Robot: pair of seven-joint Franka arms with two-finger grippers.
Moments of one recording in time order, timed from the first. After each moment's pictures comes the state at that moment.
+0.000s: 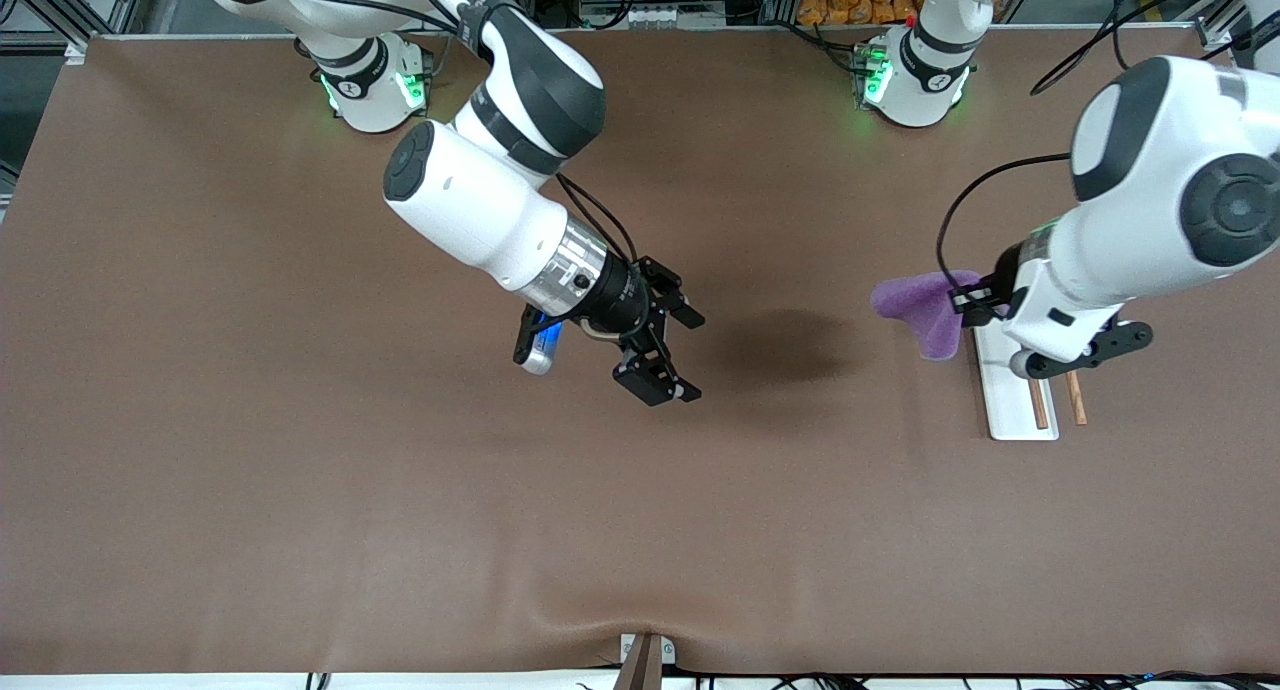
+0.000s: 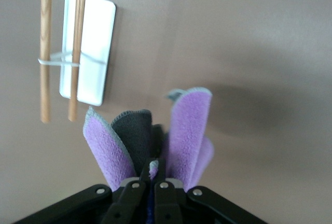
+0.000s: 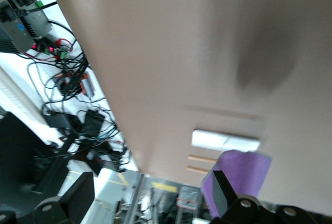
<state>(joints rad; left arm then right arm) 0.03 0.26 -0.27 -1.51 0.04 1.54 -0.42 0.61 0.61 0.05 -1.17 0.56 2.36 1.84</state>
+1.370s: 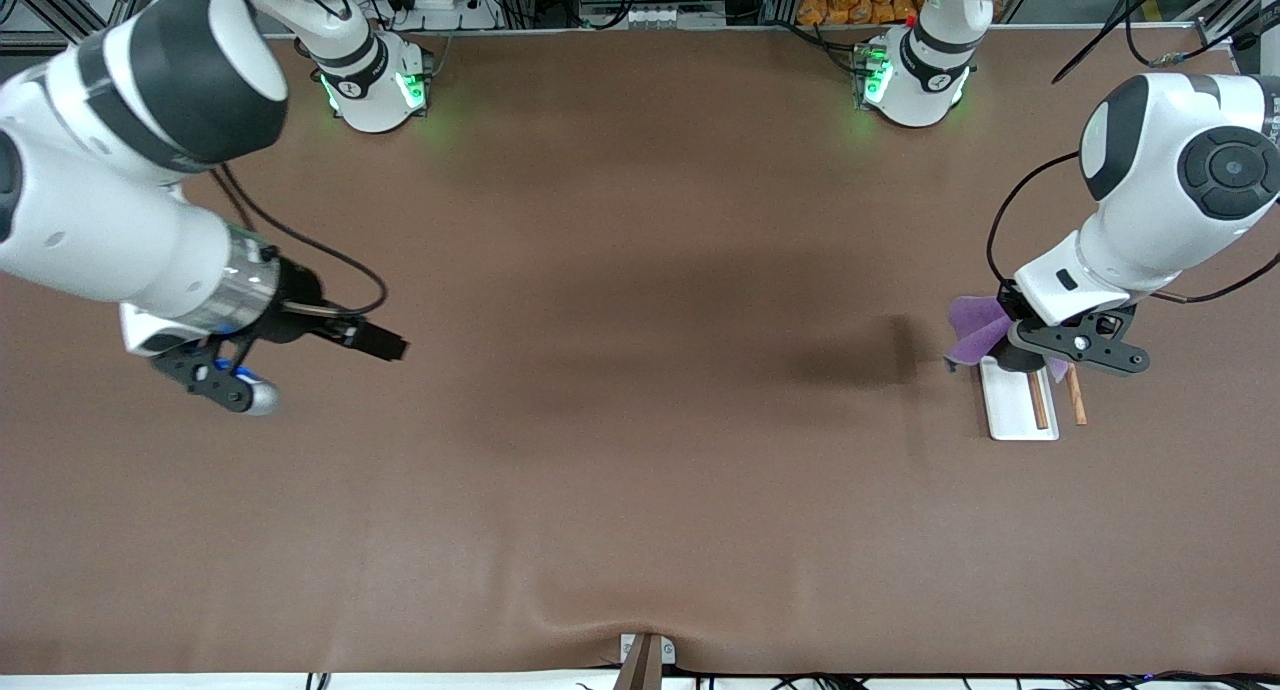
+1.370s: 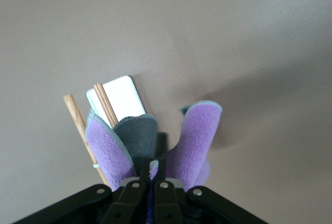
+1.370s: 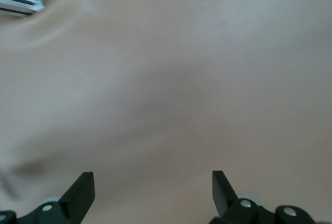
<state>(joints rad) 0.16 0.11 -0.28 -1.90 0.16 2.01 0.23 0.21 0.41 0.03 -1.16 0.18 1.54 0.58</state>
